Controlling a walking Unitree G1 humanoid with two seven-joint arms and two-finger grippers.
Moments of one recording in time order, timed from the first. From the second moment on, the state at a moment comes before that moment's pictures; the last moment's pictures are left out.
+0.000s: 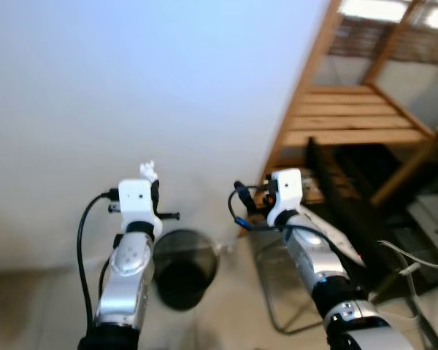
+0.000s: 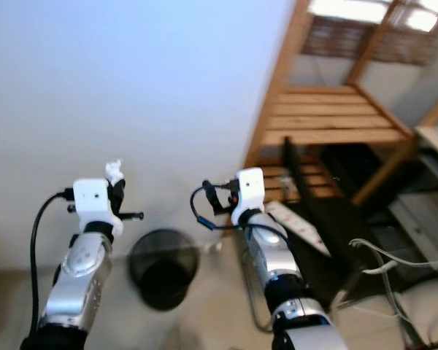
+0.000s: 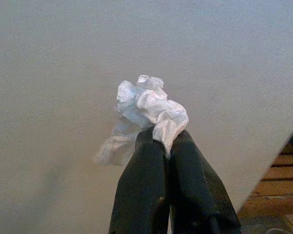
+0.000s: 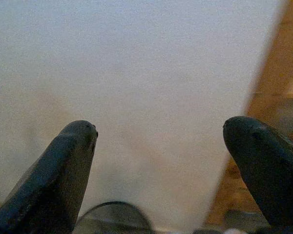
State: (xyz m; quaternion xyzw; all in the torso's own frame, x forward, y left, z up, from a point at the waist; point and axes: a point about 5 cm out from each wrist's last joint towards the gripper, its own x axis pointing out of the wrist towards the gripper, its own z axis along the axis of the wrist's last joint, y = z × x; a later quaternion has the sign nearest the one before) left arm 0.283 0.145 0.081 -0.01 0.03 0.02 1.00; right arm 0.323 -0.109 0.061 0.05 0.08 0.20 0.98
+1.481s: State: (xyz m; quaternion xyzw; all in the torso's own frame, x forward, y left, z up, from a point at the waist) left arm 0.277 0.150 0.066 0.02 0.07 0.05 1.00; right arm 0.323 -0.110 0.055 0.02 0.11 0.22 0.97
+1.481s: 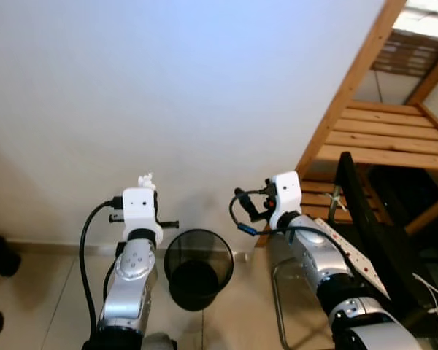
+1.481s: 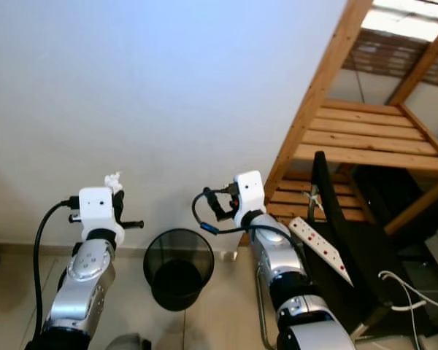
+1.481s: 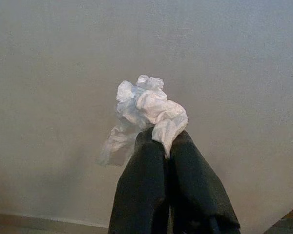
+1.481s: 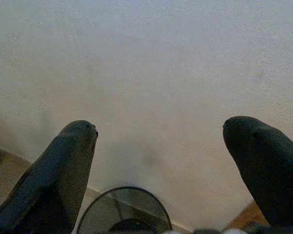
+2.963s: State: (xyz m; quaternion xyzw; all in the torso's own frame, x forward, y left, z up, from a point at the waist) left arm 0.284 0.176 0.032 0.05 0.12 0.06 0.99; right arm 0.322 -0.111 0.059 0.00 0.10 0.21 0.97
